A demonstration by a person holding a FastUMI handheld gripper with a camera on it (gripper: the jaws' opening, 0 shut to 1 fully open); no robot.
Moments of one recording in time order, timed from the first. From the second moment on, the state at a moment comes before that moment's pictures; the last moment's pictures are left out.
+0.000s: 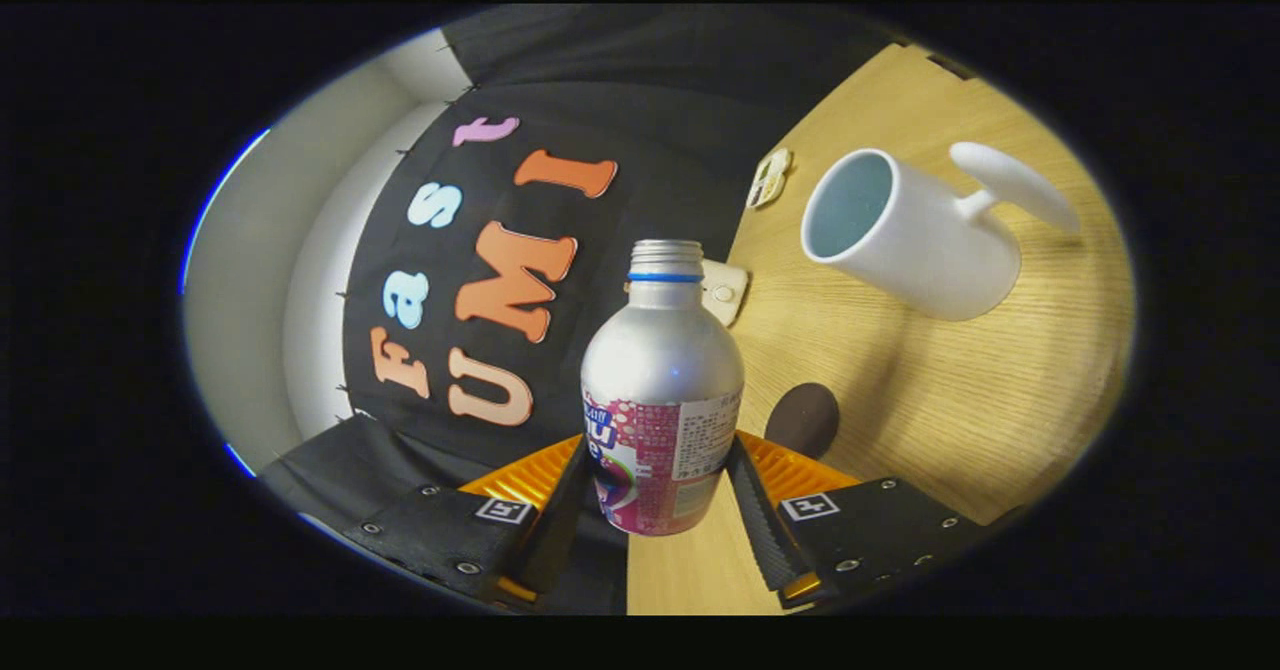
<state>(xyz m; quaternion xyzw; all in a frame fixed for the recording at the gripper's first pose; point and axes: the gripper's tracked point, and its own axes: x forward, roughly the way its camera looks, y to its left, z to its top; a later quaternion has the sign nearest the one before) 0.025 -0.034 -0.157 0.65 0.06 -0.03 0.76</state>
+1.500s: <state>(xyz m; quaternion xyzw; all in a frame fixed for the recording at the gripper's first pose) 0.035 -0.061 -0.114 0.85 -0.03 -0.04 0.53</state>
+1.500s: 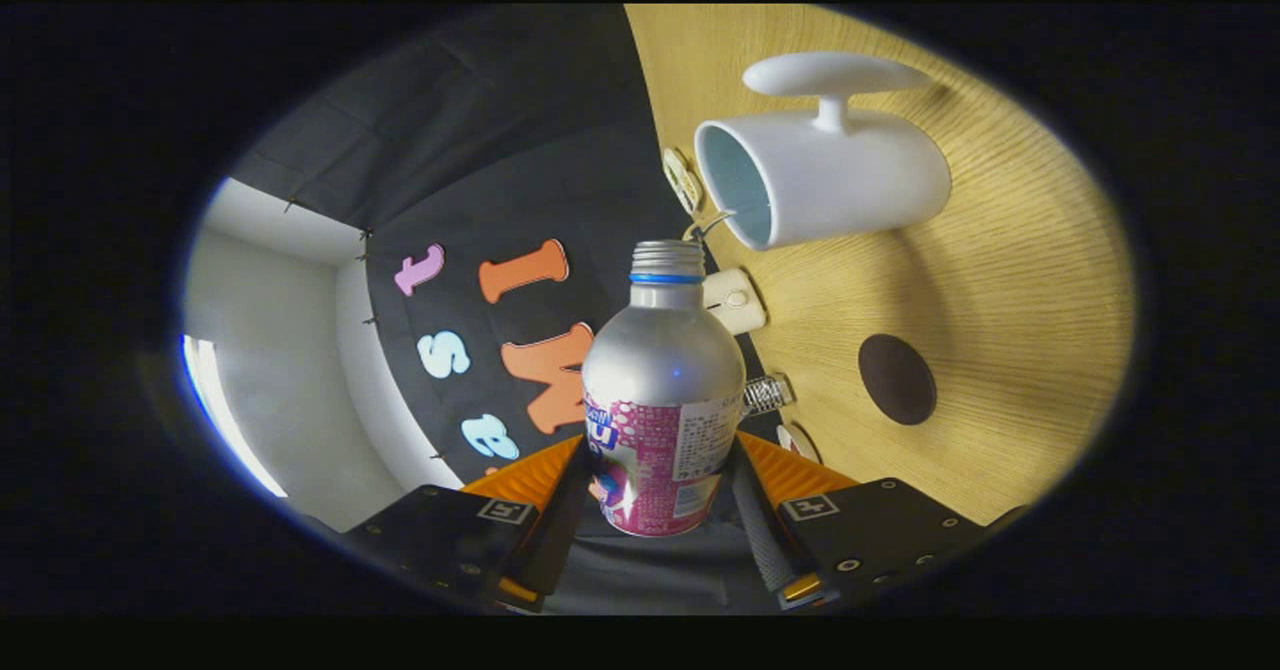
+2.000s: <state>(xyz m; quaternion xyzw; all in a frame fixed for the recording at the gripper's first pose) 0.037 -0.066 -0.106 0.86 -0.04 -0.03 0.51</state>
